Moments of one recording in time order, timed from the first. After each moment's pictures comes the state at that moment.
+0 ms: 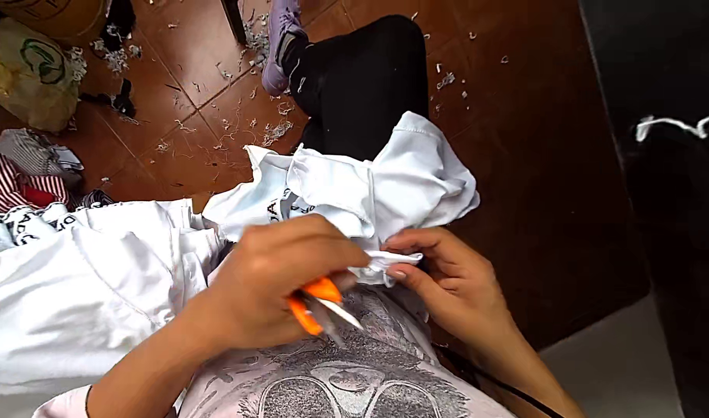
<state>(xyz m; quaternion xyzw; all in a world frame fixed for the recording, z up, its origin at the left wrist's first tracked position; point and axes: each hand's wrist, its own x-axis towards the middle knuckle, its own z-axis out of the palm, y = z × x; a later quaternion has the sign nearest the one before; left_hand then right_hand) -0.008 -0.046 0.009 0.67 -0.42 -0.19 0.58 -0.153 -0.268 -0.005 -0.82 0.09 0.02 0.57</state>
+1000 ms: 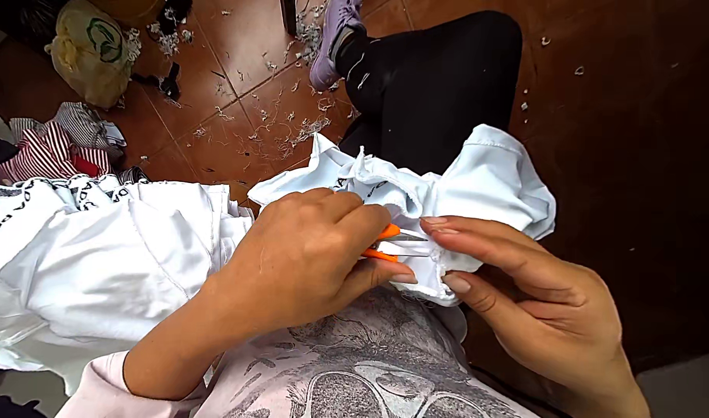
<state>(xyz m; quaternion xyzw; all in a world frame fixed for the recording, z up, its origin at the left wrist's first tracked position) 0.011 -0.034 0.020 0.80 -0.47 -0.16 0.35 -0.111 -0.261 0.018 -0.77 -0.02 0.04 0.63</state>
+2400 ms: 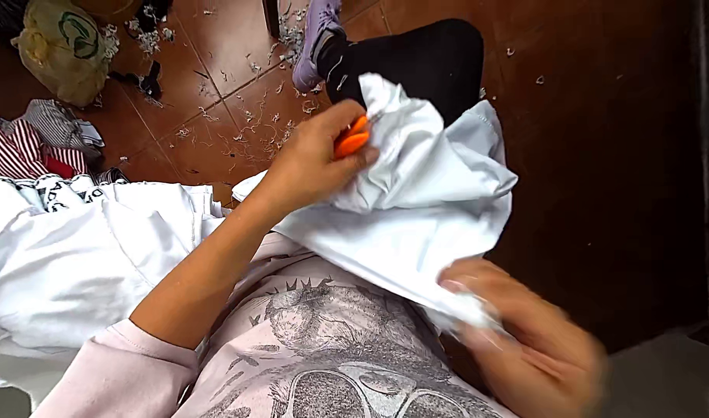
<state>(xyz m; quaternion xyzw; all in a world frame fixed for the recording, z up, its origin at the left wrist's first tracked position) 0.058 -0.090 -0.060 0.73 -0.28 -0.29 0.55 -0.158 -0.261 0.022 -0.82 0.02 -0.03 0.57</state>
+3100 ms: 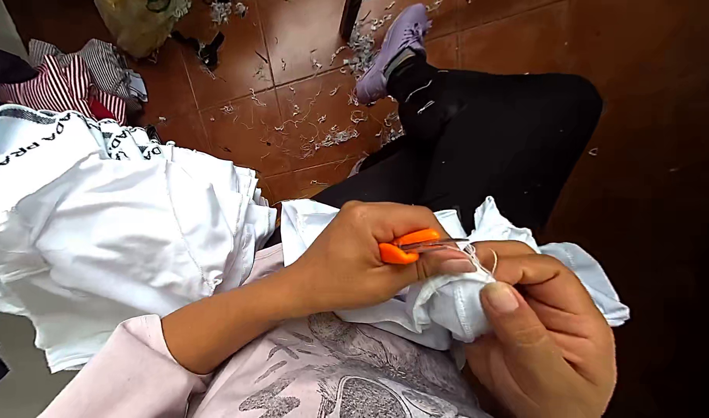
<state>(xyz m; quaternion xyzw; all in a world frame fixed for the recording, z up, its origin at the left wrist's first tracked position) -0.005 -0.041 -0.009 0.58 -0.21 -0.20 0.76 -0.085 -0.211 0.018 -0.71 0.05 0.02 0.70</state>
